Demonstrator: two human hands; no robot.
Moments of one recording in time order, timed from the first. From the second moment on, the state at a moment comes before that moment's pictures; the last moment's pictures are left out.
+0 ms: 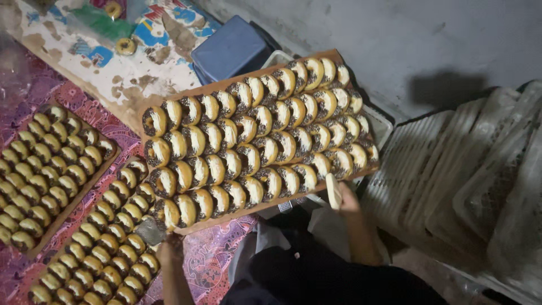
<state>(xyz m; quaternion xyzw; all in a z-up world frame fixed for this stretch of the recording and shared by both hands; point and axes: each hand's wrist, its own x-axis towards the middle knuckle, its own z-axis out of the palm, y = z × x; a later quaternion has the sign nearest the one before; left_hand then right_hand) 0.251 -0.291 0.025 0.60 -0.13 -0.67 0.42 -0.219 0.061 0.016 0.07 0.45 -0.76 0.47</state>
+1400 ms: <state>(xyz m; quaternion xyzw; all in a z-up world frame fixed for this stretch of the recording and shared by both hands) -0.172 -0.234 0.063 0.25 -0.45 -0.84 0.18 -0.296 -0.101 0.186 -0.27 0.78 -0.56 0.09</state>
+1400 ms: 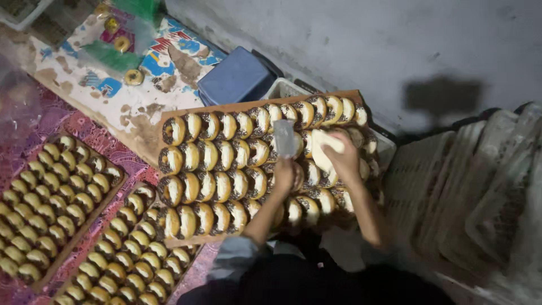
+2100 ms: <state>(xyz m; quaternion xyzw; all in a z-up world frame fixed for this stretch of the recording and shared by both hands) -0.238 -0.279 0.071 0.29 -0.51 -0.80 0.16 -0.374 -0.288 0.125 -0.39 0.87 -0.29 0.01</state>
